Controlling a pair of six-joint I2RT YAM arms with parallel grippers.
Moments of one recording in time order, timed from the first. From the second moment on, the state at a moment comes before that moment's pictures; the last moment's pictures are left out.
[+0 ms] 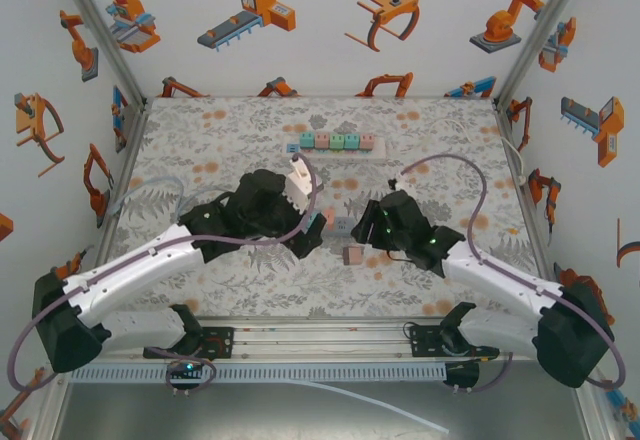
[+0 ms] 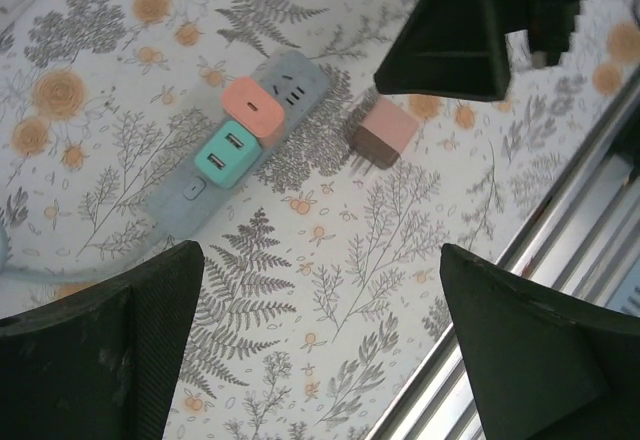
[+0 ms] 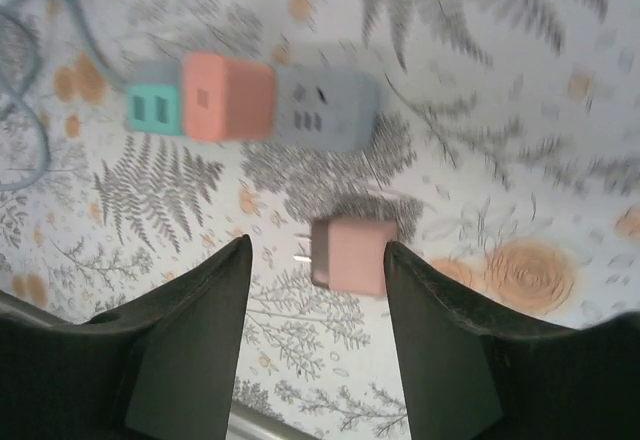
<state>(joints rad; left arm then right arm) -0.95 1.18 1.02 -0.45 0.01 -0.08 0.72 1.08 0.65 -0.25 0.10 0.72</state>
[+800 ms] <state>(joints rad) -0.67 1.53 1.13 -0.49 0.09 -0.55 0.70 1.44 0.90 -0.23 -0.45 -0.63</state>
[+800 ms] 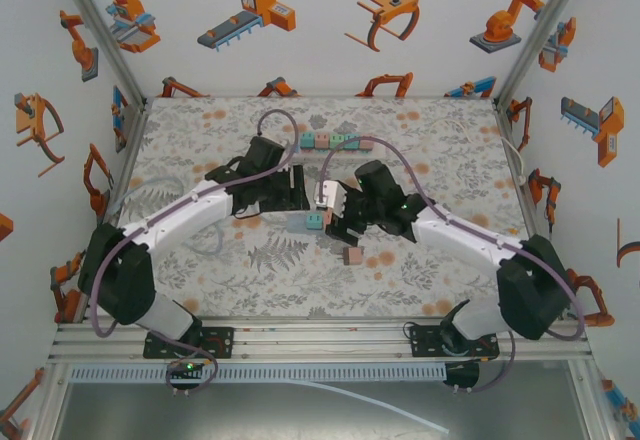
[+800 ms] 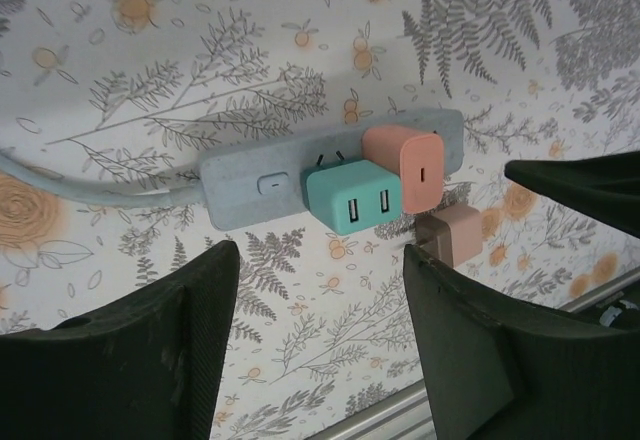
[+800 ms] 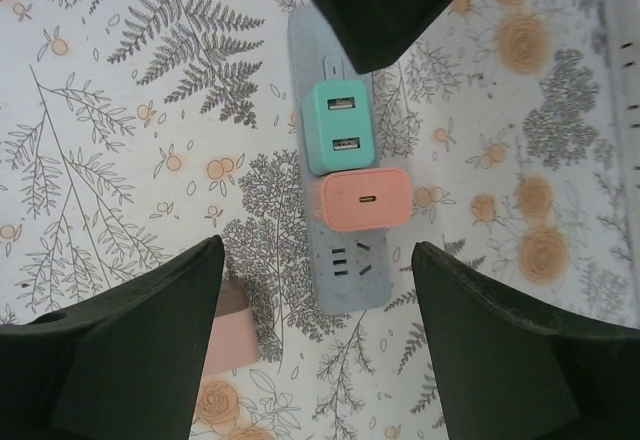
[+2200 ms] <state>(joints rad) -0.67 1.70 1.15 -0.44 0.19 -0.55 0.62 1.72 0.94 -0.05 -0.60 -0.62</state>
